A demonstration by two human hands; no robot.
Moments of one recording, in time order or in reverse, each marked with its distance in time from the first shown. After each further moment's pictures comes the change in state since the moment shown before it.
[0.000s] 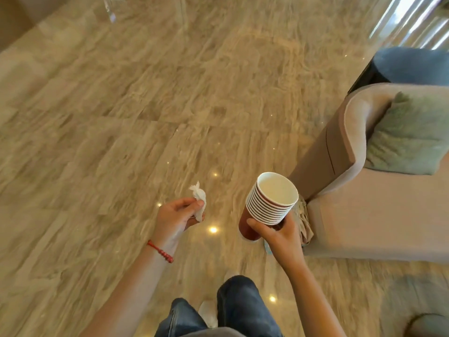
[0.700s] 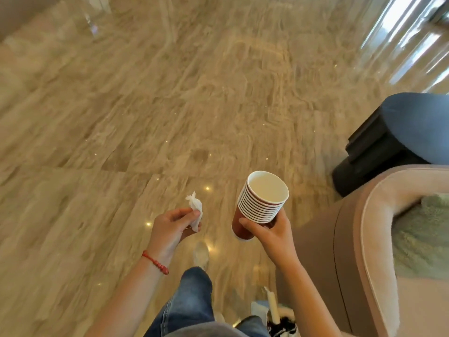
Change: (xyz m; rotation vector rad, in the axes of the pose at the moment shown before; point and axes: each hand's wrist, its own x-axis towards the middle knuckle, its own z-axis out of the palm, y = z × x) left_hand 0.386 0.189 0.219 0.026 -0.037 -0.025; right_hand 0.489 -0.074 -0.025 0.045 -0.036 0.010
